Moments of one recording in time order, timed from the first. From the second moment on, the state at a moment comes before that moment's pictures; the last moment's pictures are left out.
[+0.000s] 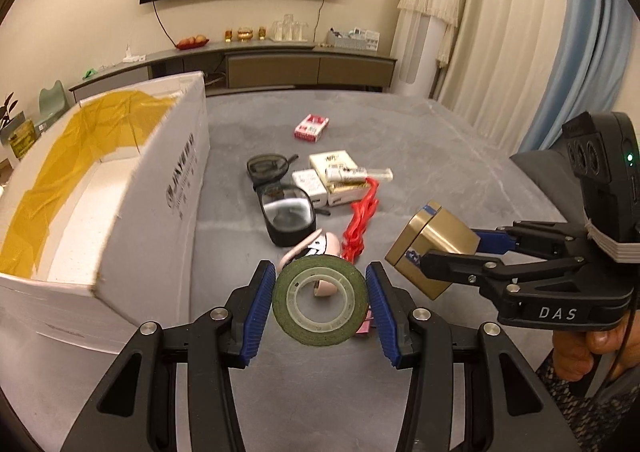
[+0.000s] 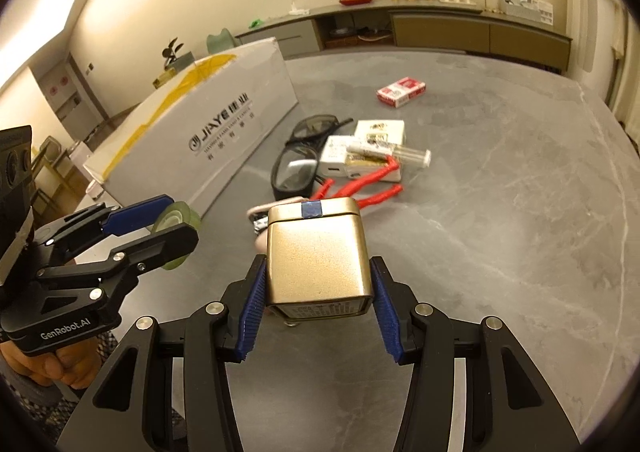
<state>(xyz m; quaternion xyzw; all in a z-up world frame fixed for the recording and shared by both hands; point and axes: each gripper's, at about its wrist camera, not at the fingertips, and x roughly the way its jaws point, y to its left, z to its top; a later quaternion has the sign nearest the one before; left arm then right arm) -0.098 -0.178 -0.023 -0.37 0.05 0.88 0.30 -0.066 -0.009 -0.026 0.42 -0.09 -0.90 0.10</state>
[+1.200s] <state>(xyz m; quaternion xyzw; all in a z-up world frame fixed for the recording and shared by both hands) -0.106 -0.287 0.053 -0.30 -0.06 0.91 0.27 -0.070 -0.115 0.069 0.36 -0.06 -0.92 0.15</state>
